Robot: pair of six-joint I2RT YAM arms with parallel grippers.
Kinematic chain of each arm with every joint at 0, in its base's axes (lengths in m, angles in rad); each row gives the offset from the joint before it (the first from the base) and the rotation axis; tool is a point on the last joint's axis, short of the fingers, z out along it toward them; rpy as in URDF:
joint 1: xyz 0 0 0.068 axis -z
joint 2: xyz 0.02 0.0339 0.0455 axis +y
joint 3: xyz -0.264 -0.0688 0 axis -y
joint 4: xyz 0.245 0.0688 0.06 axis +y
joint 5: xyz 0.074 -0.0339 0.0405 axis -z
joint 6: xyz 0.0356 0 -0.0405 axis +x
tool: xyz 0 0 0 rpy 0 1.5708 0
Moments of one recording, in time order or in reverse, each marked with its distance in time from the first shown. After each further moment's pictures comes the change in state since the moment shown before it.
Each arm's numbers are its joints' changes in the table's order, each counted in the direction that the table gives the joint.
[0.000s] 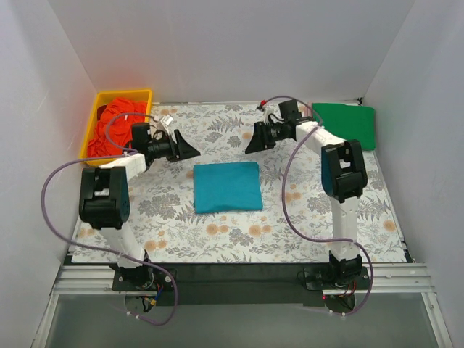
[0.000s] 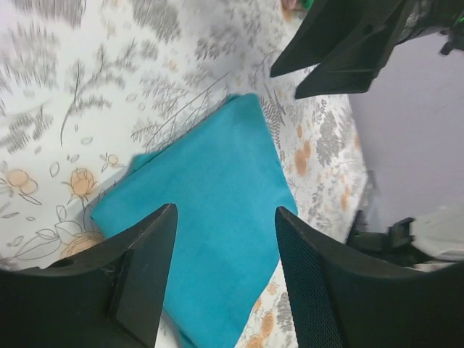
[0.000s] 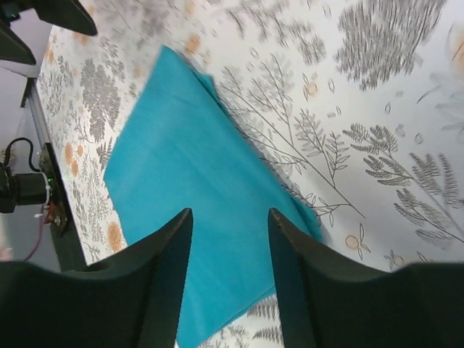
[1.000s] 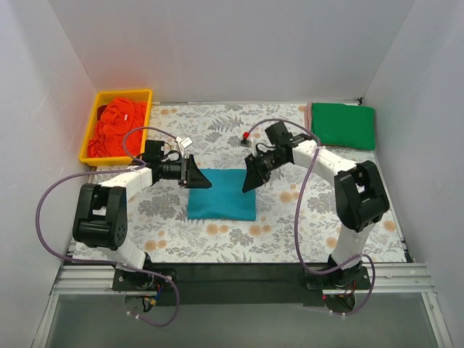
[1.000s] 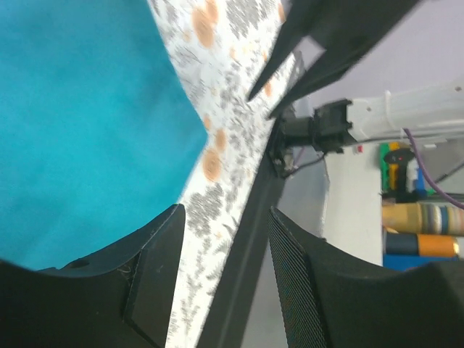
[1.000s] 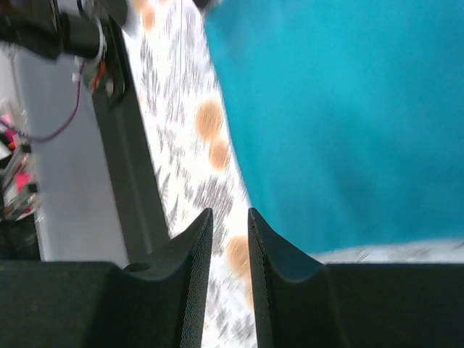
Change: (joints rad) left arm 0.132 -0.292 -0.190 0.376 0.212 0.221; right arm -0.199 -0.454 -0.459 0.275 -0.021 -0.291
